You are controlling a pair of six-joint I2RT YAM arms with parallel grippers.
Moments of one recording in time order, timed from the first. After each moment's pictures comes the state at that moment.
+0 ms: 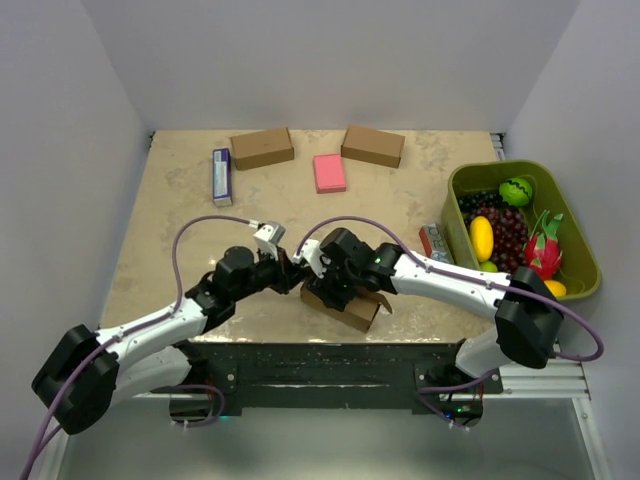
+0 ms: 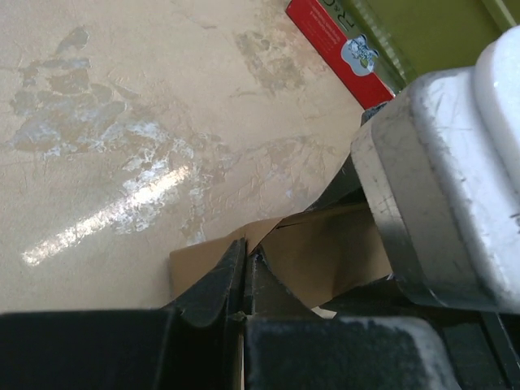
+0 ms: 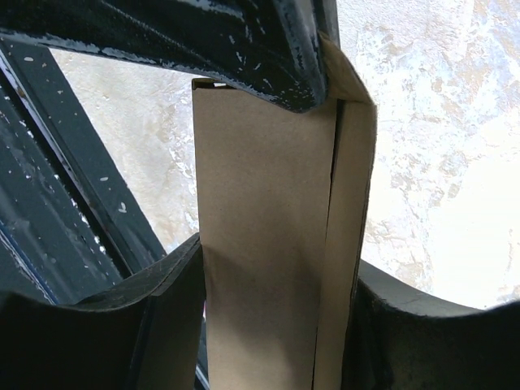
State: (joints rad) left arm -0.70 1.05 0.40 0.31 0.23 -0.50; right arm 0.96 1.49 1.03 -0.53 -0.10 -0.13
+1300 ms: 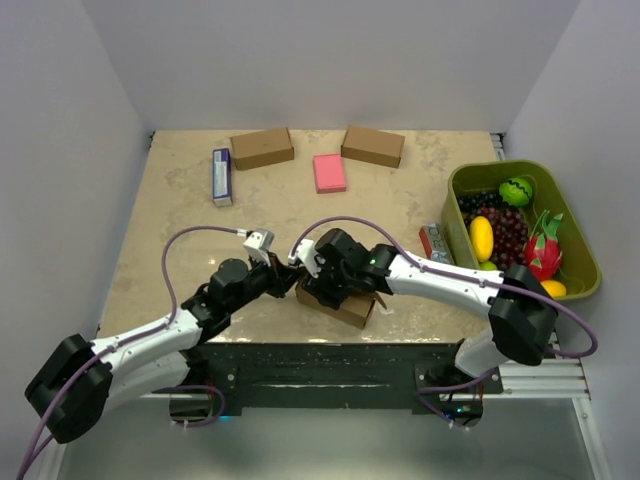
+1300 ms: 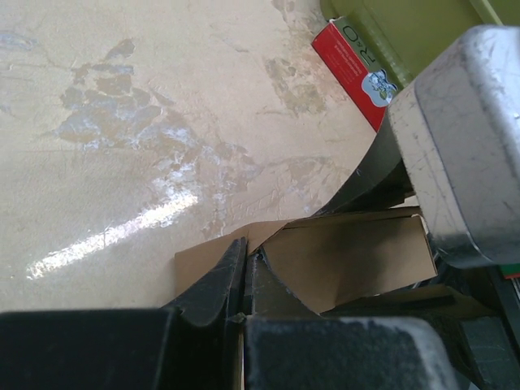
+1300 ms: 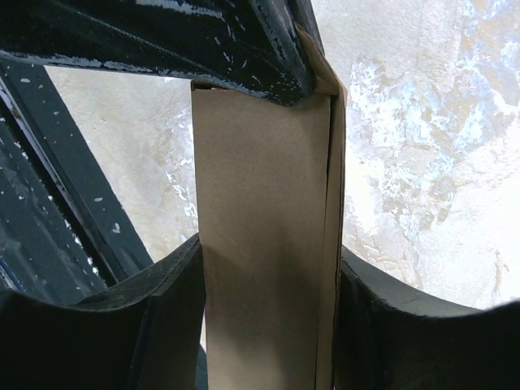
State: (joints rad) left arm -0.72 0.97 0.28 0.41 0.08 -0.55; right arm 0.98 1.51 1.03 -0.48 -0.07 -0.15
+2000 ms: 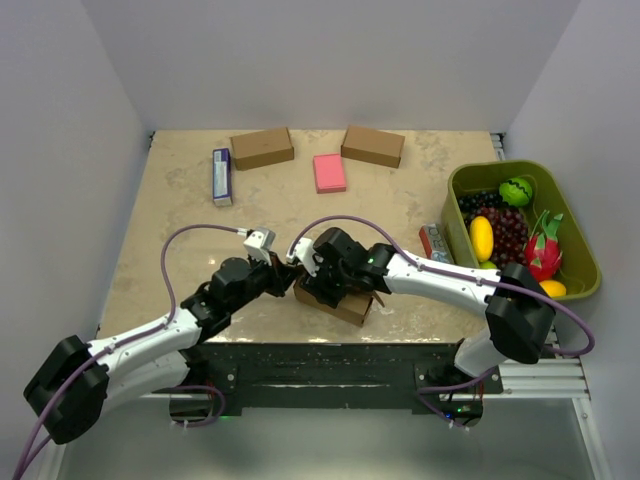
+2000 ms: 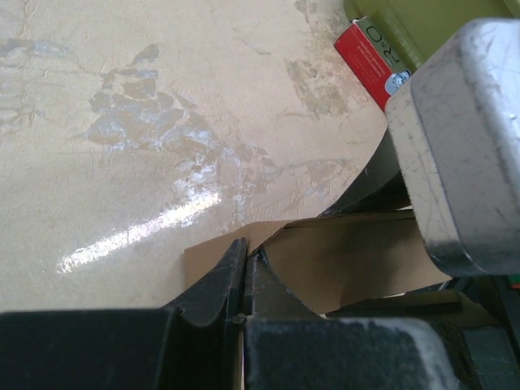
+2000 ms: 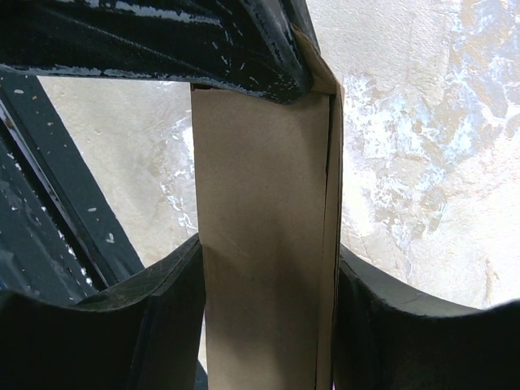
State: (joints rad) left arm -0.73 0.96 0.30 0.33 0.00 -0.51; right arm 0.98 1.53 1.05 -0.46 -0.06 -0.16
